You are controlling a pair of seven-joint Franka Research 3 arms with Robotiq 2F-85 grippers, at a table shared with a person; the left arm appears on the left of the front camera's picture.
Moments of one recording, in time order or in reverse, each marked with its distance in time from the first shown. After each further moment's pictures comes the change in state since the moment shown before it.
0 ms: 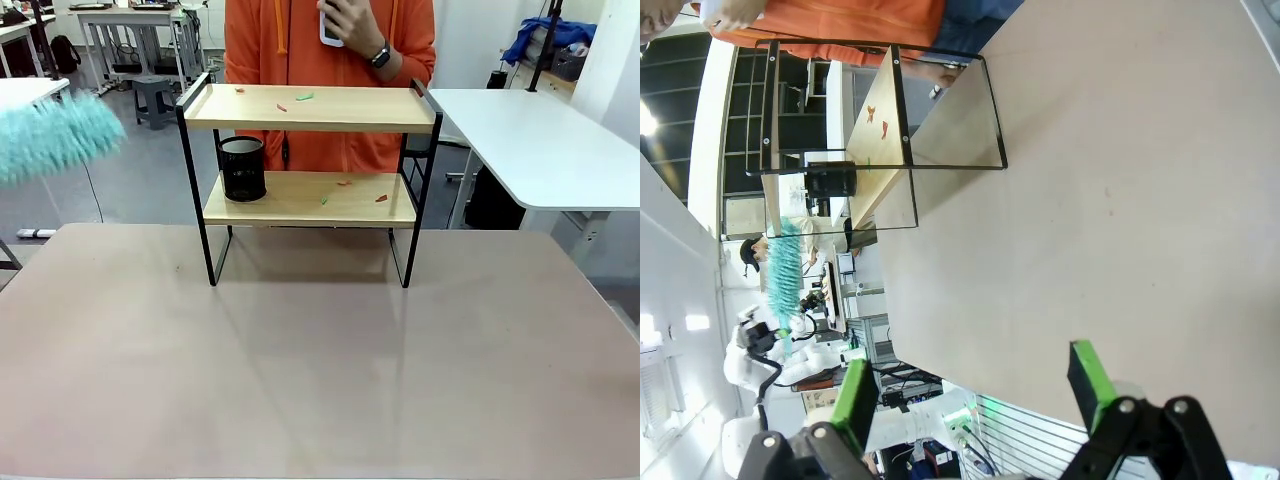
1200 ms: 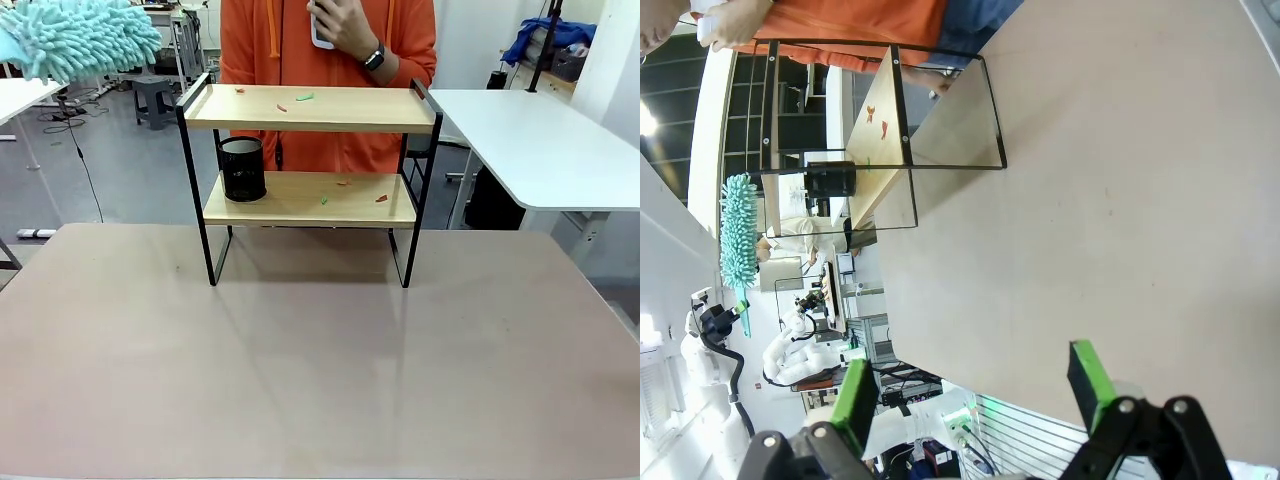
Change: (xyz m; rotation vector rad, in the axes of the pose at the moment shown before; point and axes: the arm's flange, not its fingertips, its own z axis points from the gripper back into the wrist) left arm 0.107 -0.142 -0.045 0.202 -0.099 -0.002; right arm 0.000 0.000 0.000 -0.001 0.000 0.000
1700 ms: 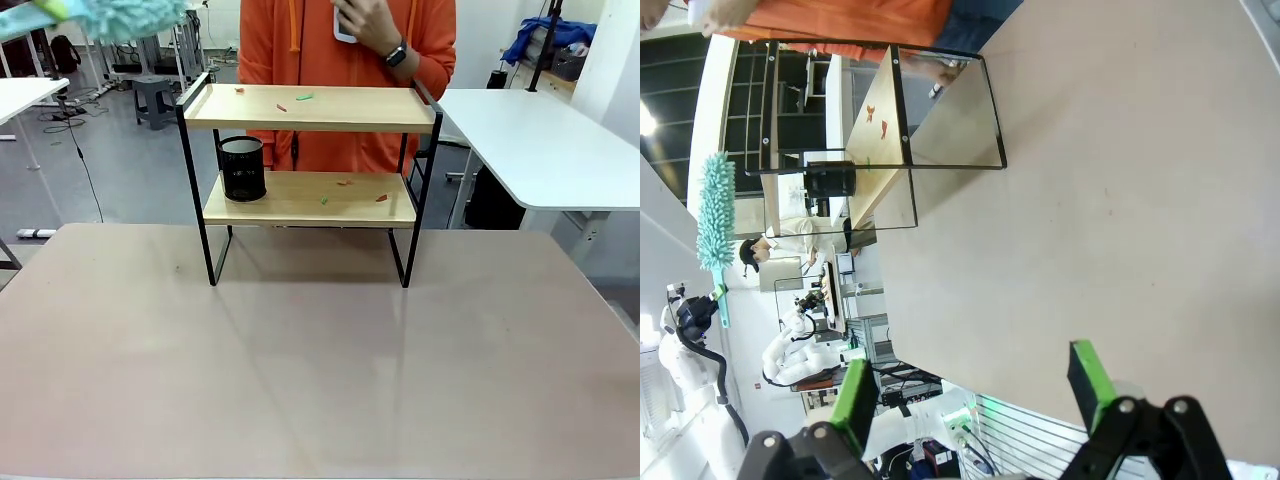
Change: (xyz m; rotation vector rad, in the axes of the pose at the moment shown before) left arm 0.034 -0.104 -0.048 0.098 -0.127 0.063; right arm 0.000 0.000 0.000 0.000 0.000 0.000
